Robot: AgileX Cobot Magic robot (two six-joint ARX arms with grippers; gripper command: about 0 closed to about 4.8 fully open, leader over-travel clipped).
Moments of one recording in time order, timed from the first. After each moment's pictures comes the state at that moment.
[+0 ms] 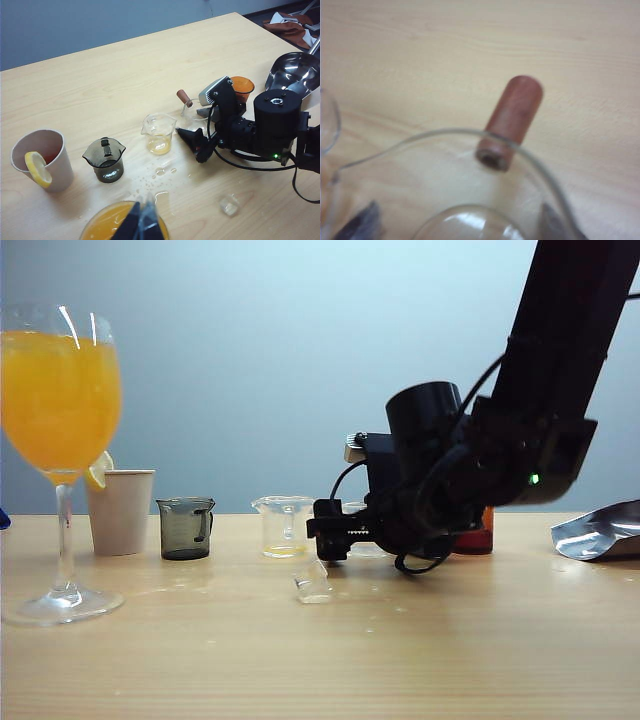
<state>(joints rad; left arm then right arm) -0.46 0.69 0.88 -0.52 0.06 0.05 0.55 2.16 1.01 0.85 0.18 0.10</state>
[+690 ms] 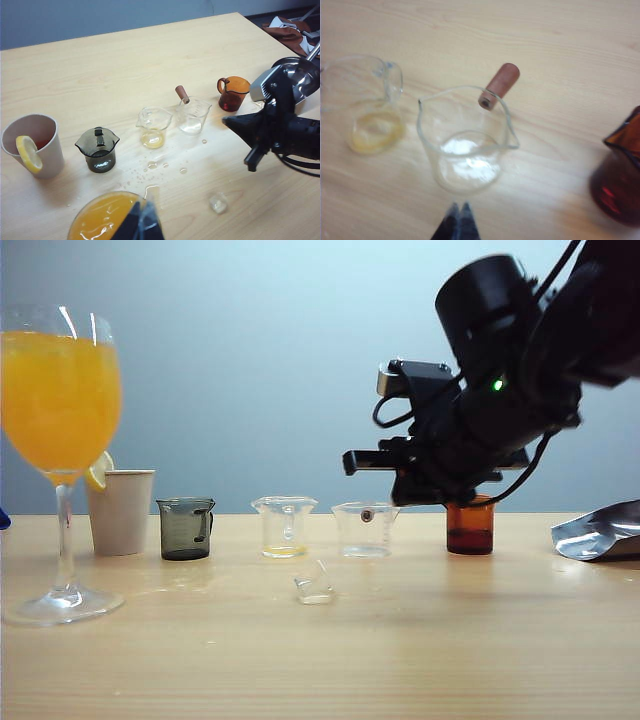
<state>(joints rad) -0.46 0.69 0.88 -0.54 0.06 -0.03 0.58 1.71 0.73 0.58 0.20 0.10</state>
